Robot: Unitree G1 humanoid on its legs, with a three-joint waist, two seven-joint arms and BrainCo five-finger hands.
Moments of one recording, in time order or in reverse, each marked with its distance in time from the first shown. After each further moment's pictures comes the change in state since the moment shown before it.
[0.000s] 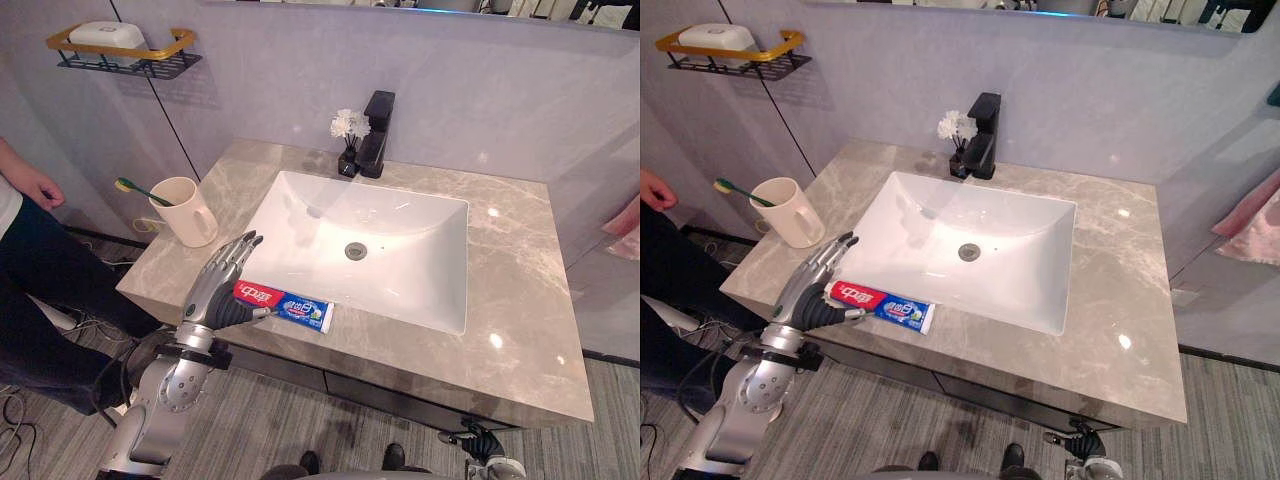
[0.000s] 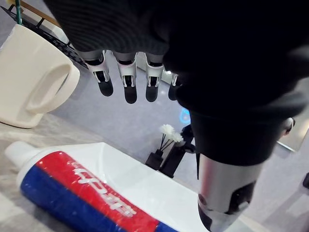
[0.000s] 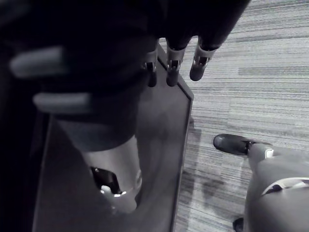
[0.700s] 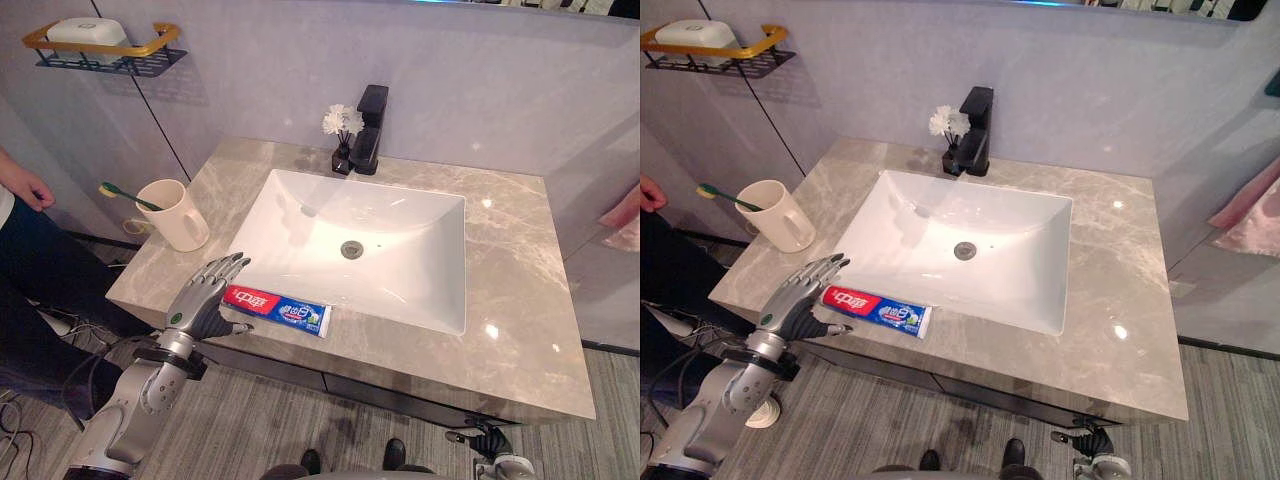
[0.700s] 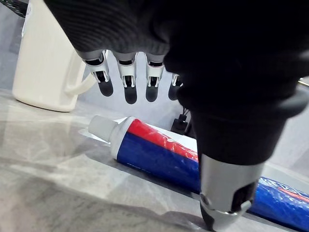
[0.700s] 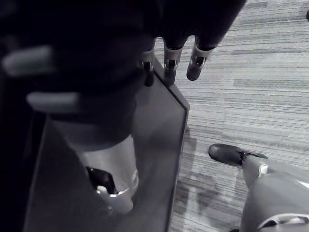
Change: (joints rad) left arm -0.007 0.111 0.019 0.121 0.034 -0.029 0.000; right arm 0.007 -0.048 0.004 -0.031 -0.007 -0.002 0.001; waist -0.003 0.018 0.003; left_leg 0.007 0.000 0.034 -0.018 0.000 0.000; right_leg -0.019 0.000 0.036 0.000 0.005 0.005
